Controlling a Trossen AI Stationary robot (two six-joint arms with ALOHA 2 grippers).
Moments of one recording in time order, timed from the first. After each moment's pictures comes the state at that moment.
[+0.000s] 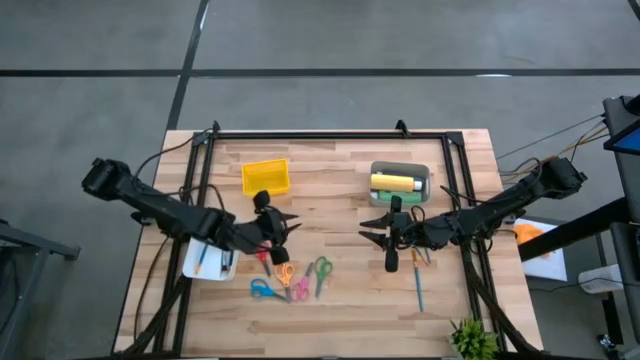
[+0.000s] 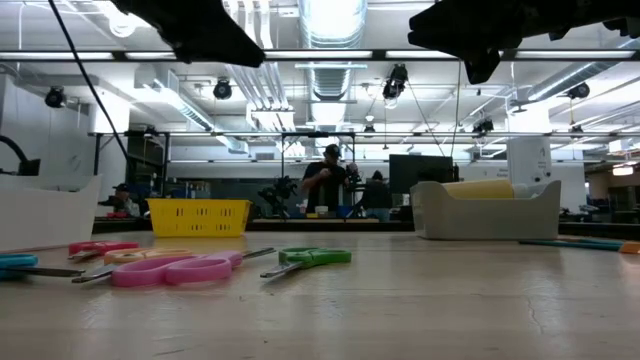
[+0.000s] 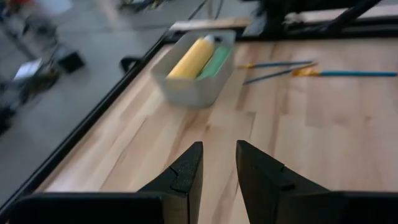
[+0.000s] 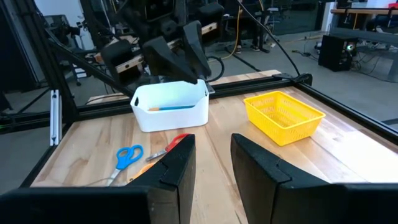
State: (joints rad) left arm -0.36 1.29 0.80 -0.08 -0.71 -0.17; right arm 0.39 1.21 0.50 0.58 0.54 0.21
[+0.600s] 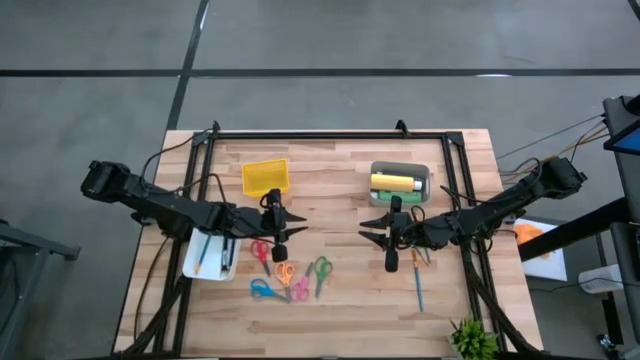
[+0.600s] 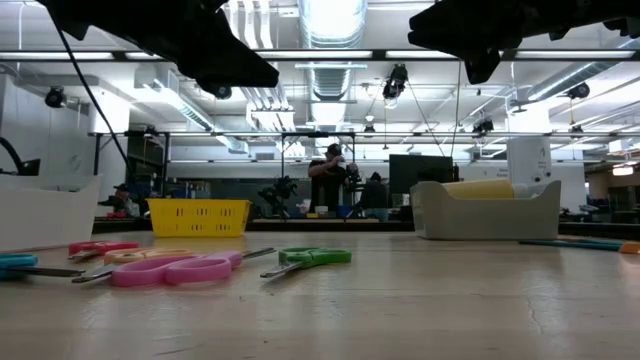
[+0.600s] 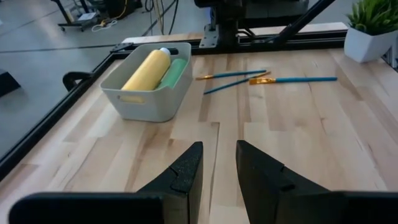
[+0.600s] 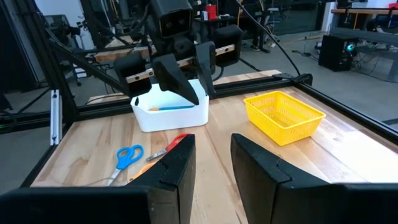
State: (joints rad) left arm -0.23 1.29 0.63 0.25 -0.37 -0.03; right arm 0.39 1.21 0.50 0.58 0.54 0.21
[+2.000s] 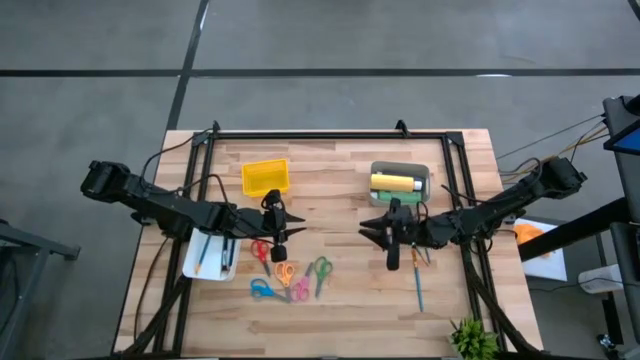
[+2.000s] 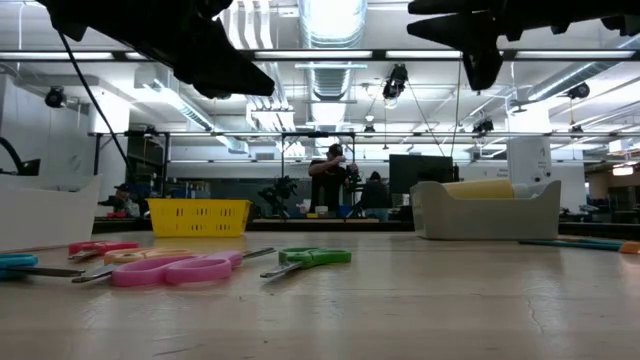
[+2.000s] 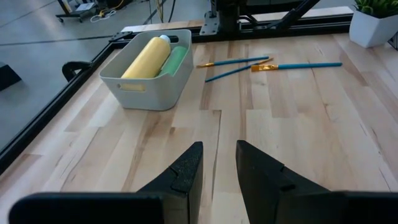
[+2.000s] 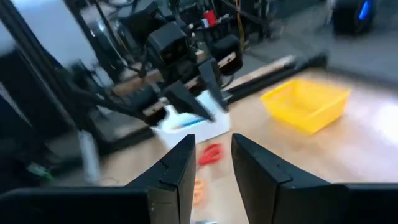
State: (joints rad) left arm -0.23 1.29 0.63 0.20 -0.37 -0.03; right arm 0.38 1.21 0.50 0.63 0.53 0.42
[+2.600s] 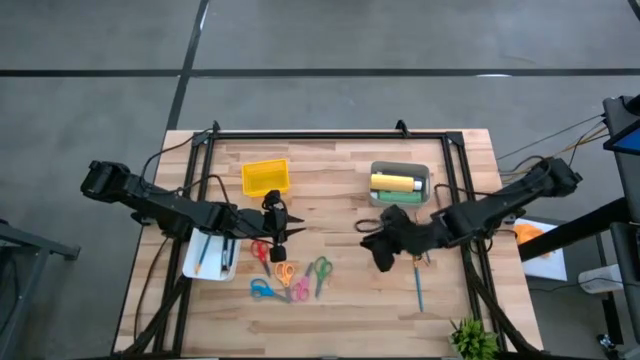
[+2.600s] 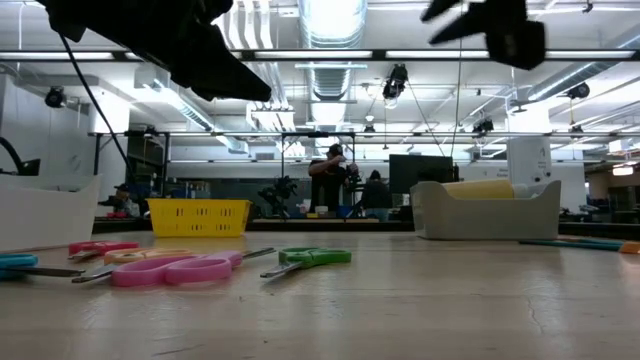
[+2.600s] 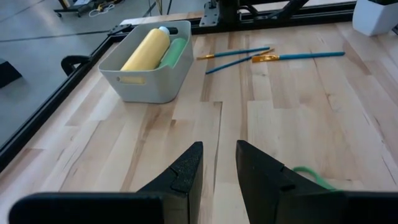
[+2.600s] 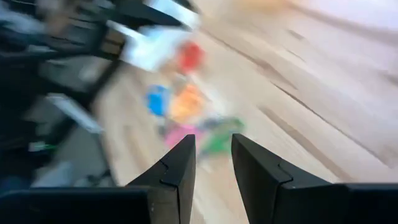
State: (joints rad) left arm -0.23 1.29 0.63 0.17 -0.37 -0.03; right arm 0.42 1.27 0.94 -0.33 0.40 1.12
